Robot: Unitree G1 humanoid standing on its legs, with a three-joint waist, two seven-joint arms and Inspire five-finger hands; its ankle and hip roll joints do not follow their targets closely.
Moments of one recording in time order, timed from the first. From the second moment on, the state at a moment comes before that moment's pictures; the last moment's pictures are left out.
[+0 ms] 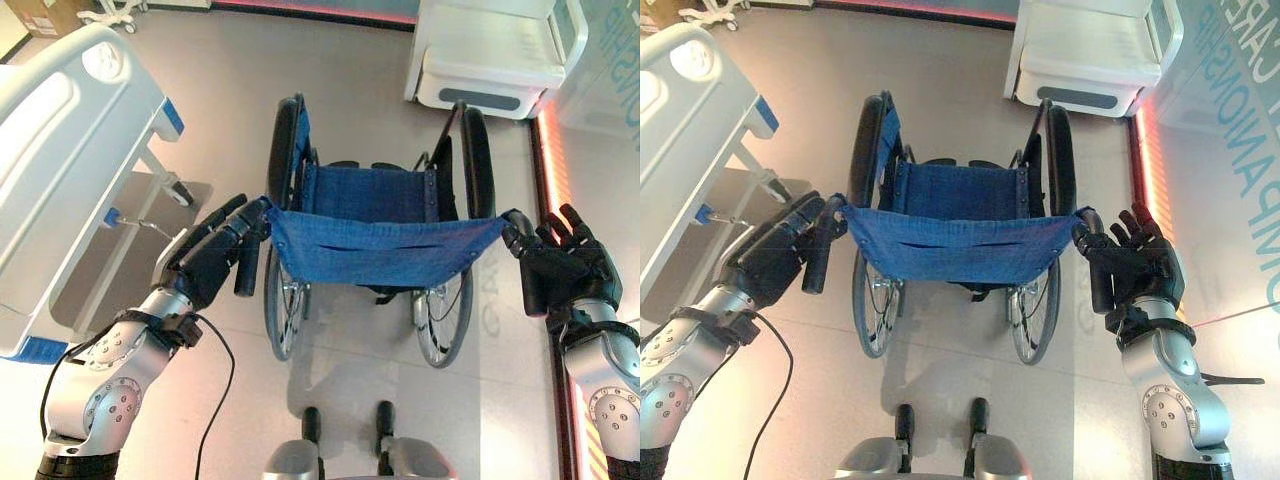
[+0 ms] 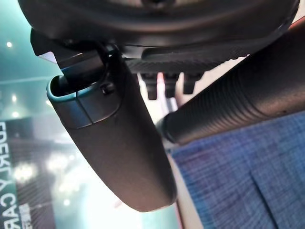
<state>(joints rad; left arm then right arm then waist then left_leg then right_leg) 0.05 0.70 0.22 -0.38 -0.89 0.44 0.00 0.07 -0.56 -0.25 -0.37 0.92 0.29 -0.42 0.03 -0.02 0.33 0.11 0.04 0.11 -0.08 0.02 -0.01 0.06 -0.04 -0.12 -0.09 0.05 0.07</state>
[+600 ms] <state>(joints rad) 0.09 0.90 0.21 -0.38 -0.72 0.54 -0.15 0.10 -0.71 -0.21 -0.37 0.72 0.37 -0.50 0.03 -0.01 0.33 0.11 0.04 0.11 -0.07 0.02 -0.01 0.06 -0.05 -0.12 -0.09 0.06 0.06</state>
